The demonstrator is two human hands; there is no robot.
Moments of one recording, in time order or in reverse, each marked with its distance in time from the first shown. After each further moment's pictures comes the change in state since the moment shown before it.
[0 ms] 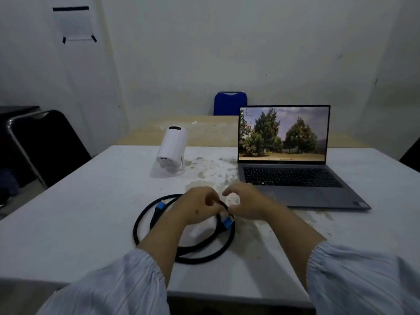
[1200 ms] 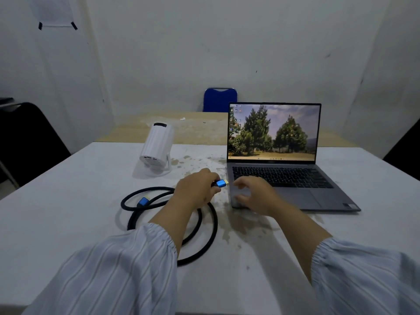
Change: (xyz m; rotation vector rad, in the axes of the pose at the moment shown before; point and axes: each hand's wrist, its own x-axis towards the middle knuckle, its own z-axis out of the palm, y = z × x) left_hand 0.069 0.013 0.013 0.420 0.108 0.088; right_hand 0.015 0.057 -0.017 -0.058 0.257 0.042
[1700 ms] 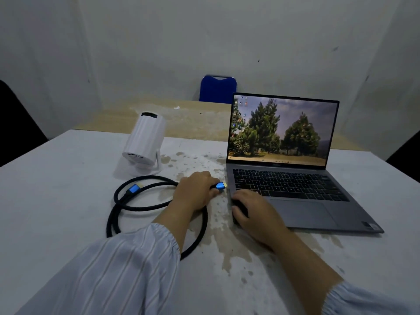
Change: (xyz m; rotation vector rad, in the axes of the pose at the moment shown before) left_hand 0.066 -0.035 0.056 0.020 0.004 0.043; right_hand 0.010 0.010 0.032 -0.080 0.088 -0.065
